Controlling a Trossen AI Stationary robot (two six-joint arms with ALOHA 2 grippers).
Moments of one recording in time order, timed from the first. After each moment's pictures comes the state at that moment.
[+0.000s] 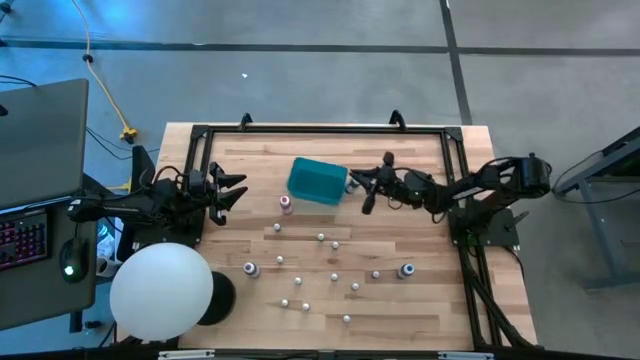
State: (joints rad) left arm -0.03 0.09 0.05 0.36 -0.31 -0.15; right arm -0.18 1.51 0.42 1.12 0.23 -0.05
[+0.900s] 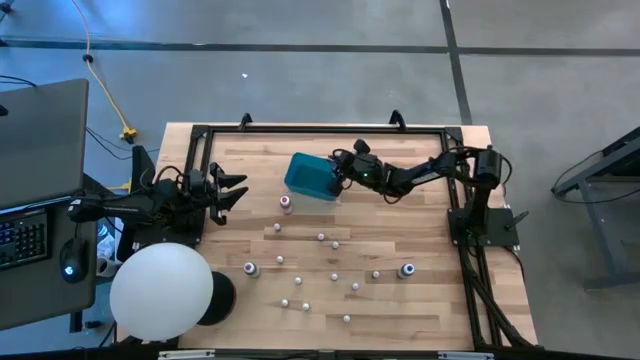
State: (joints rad) left arm -0.03 0.09 0.05 0.34 -0.31 -0.17; right arm -0.29 1.86 0.81 0.76 0.35 -0.05
